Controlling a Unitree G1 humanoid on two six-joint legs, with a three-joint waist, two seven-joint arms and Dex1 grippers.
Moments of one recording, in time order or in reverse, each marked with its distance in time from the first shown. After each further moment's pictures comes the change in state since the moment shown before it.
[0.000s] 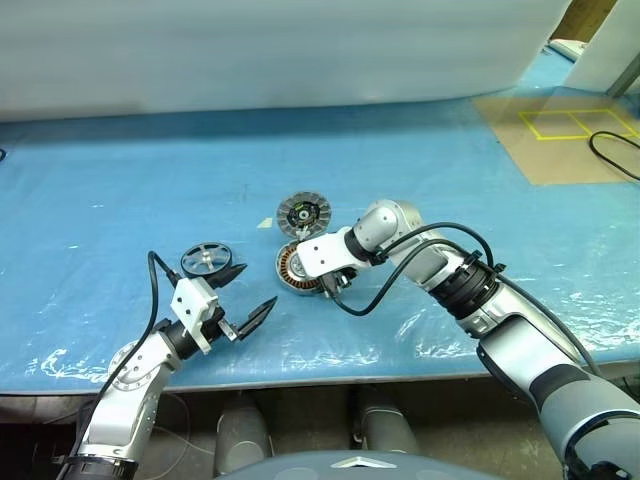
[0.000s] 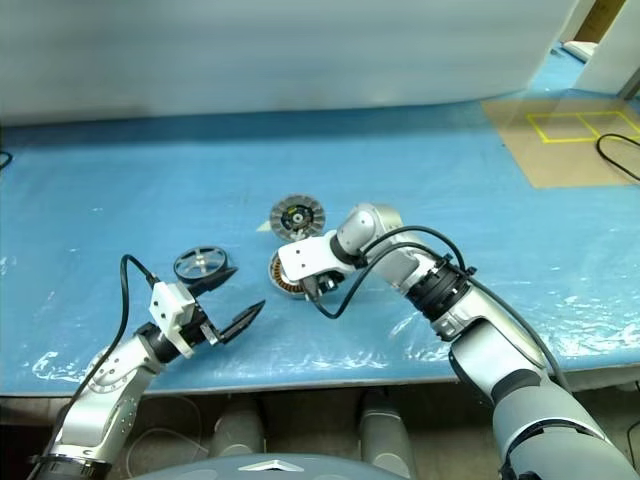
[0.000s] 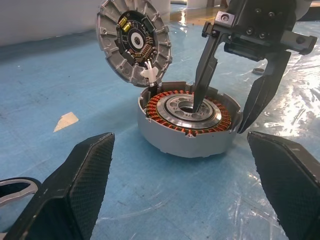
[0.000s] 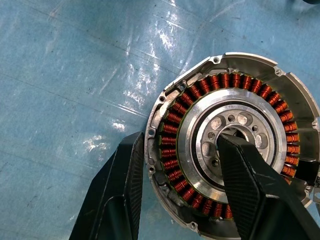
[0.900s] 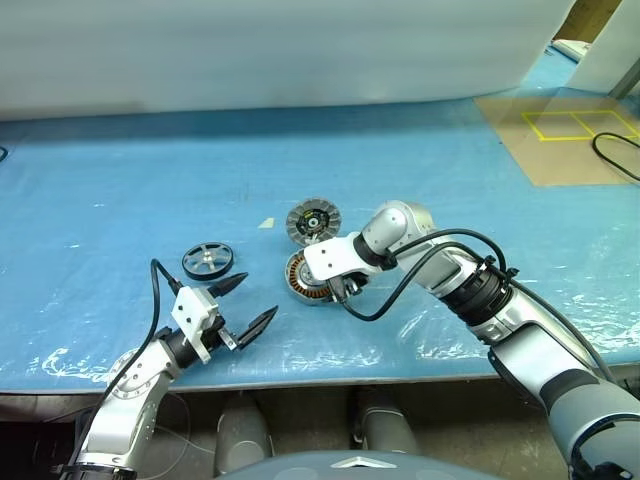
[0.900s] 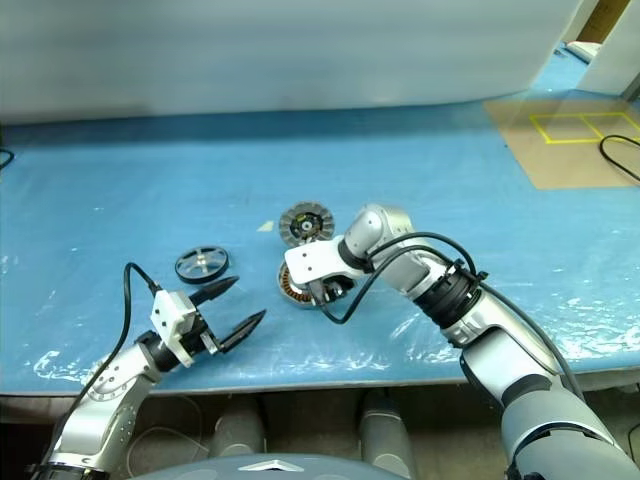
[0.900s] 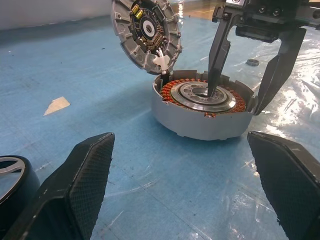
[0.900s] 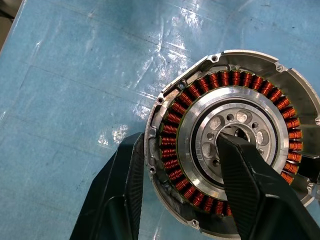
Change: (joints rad) left arm 0.033 -0.002 -0.007 0.006 0.004 -0.006 -0.022; right arm 0.041 -0.044 -0.002 -0.120 0.022 0.124 0.082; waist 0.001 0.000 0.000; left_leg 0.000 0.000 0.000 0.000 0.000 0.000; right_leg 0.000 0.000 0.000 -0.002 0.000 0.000
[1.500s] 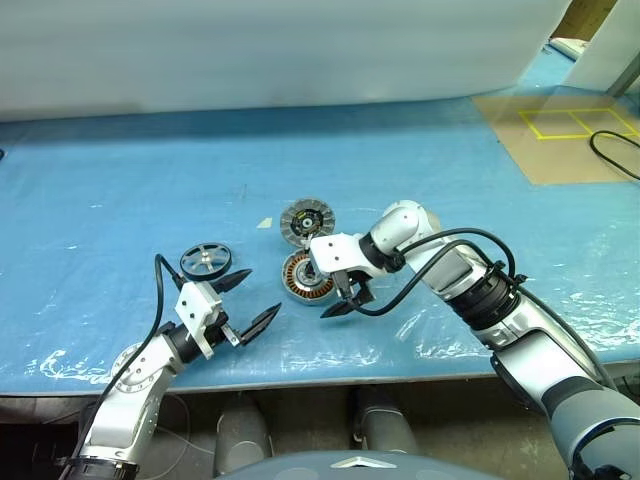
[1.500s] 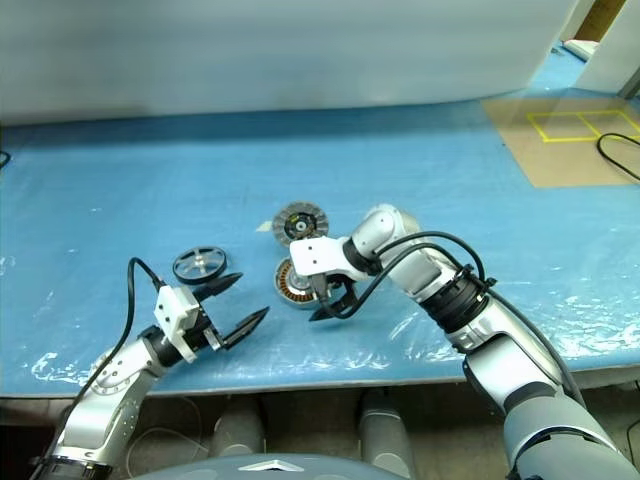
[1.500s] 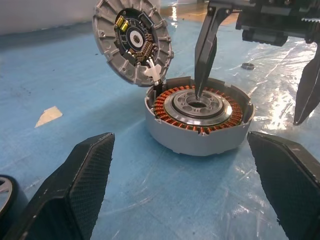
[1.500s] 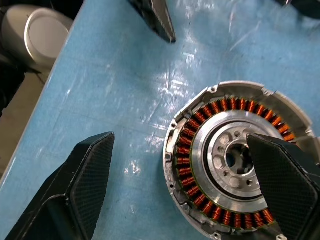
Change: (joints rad) left arm -0.036 0.000 -0.009 -0.001 0.001 0.013 -0.014; right arm 0.033 -0.015 -0.090 -0.052 0.159 0.049 0.002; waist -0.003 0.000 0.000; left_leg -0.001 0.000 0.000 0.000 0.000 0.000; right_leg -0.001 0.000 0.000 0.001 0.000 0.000
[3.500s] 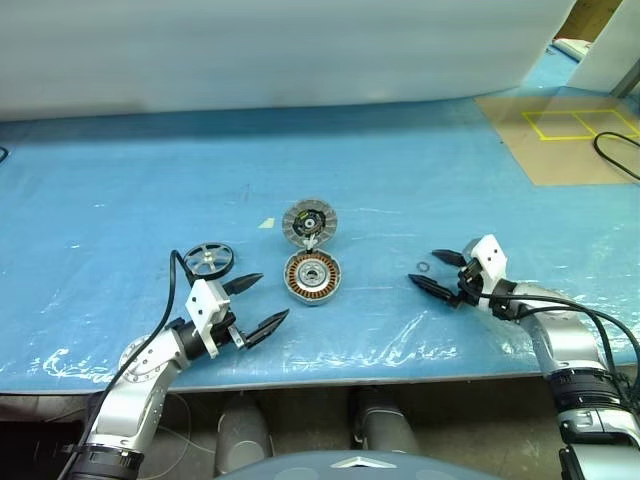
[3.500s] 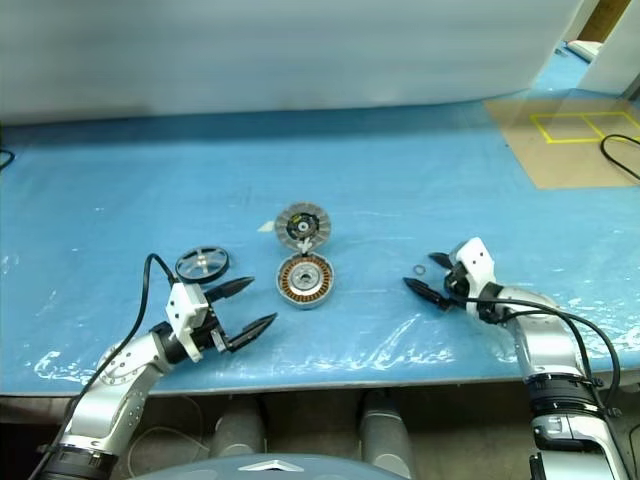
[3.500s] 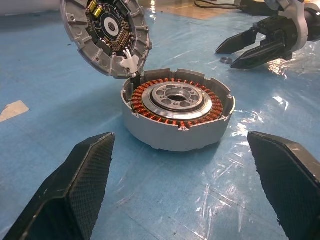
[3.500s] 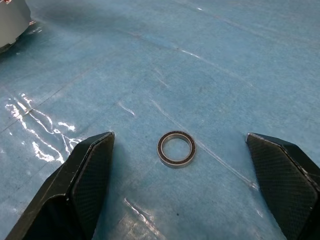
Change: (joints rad) left arm -0.043 0.005 -0.024 0.038 -0.014 0.054 -0.076; right arm 0.598 -0.131 -0.676 0.279 0.345 -0.257 -0.499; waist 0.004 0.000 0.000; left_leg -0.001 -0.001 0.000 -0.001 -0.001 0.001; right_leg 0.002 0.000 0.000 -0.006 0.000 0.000
